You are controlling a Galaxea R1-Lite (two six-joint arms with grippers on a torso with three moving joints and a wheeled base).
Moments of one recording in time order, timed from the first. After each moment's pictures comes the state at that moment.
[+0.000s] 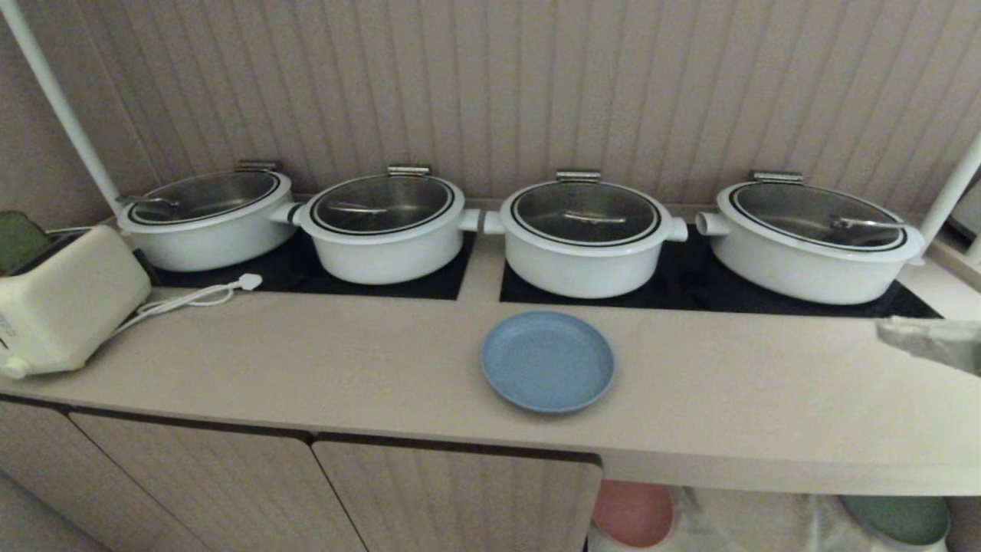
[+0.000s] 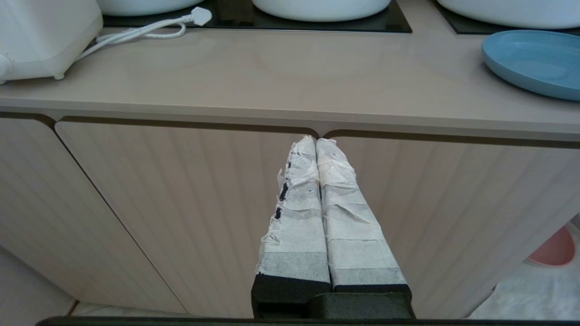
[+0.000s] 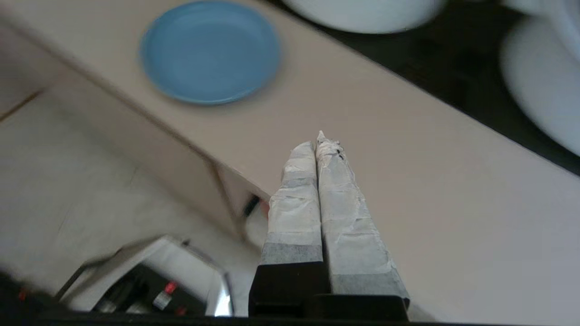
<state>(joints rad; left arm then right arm) 0.00 0.00 0.00 0.00 0.00 0.00 0.03 1.10 -0.84 0.17 0.42 -0.30</state>
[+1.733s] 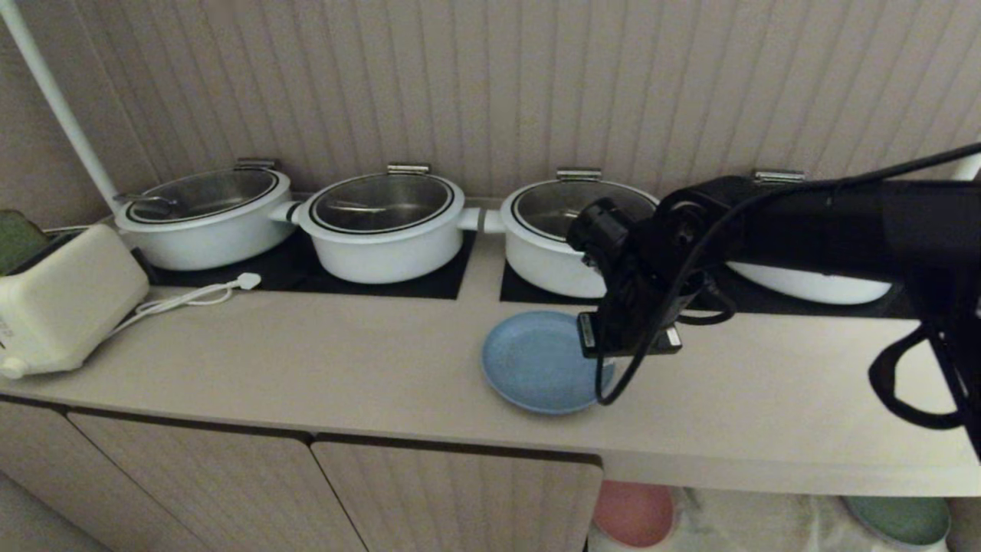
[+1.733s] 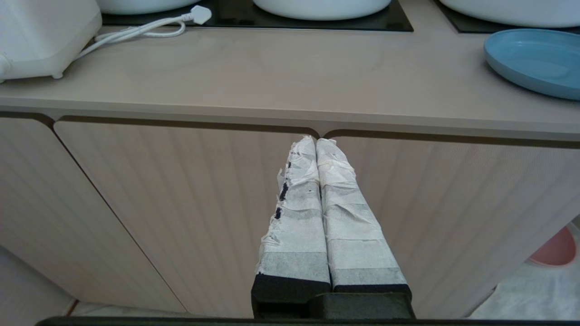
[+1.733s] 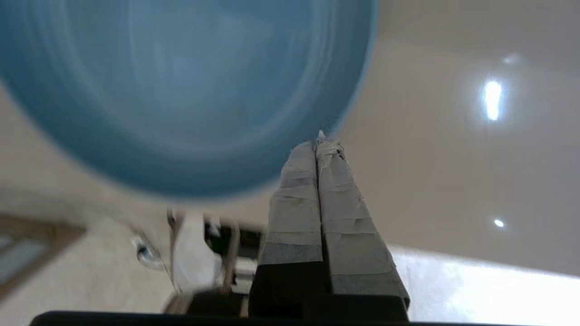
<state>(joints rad) 0.00 0.00 0.00 0.00 0.00 0.00 0.58 2.21 -1.96 0.88 -0.20 0.46</state>
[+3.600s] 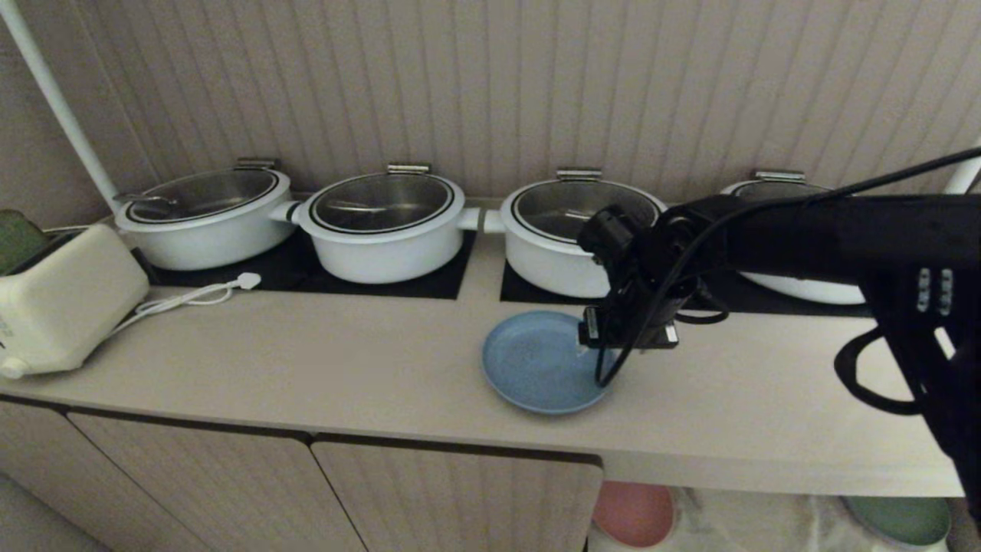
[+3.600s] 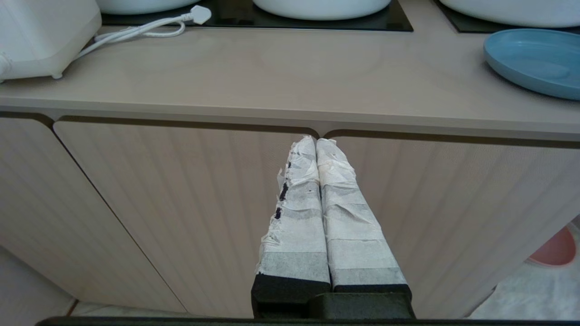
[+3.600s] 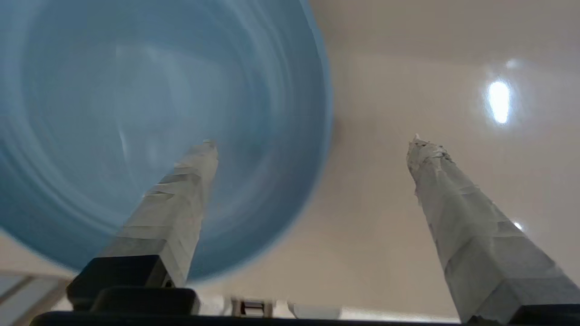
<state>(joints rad) 0.00 0.00 0.00 0.00 0.00 0.00 0.52 2.27 -1.96 0.78 -0.21 0.45</state>
